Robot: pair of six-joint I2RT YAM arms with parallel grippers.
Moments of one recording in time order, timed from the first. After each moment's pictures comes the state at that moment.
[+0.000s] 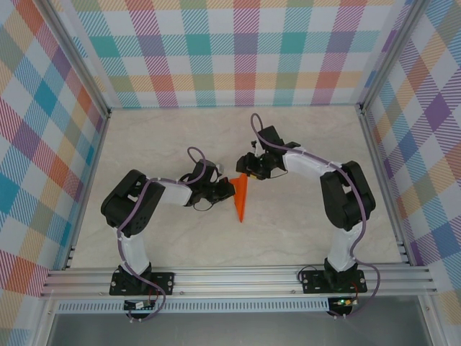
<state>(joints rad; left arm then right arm) -0.55 1.88 0.84 0.25 0.45 -0.87 0.51 1.88 1.30 -0.45 -0.44 0.68</state>
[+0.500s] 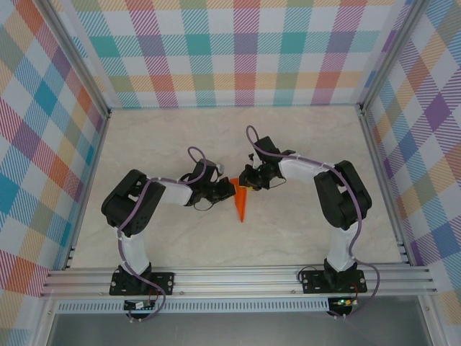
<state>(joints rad) -0.56 1.88 0.85 0.25 0.46 -0.87 0.54 1.92 1.23 -0.44 -0.47 0.68</state>
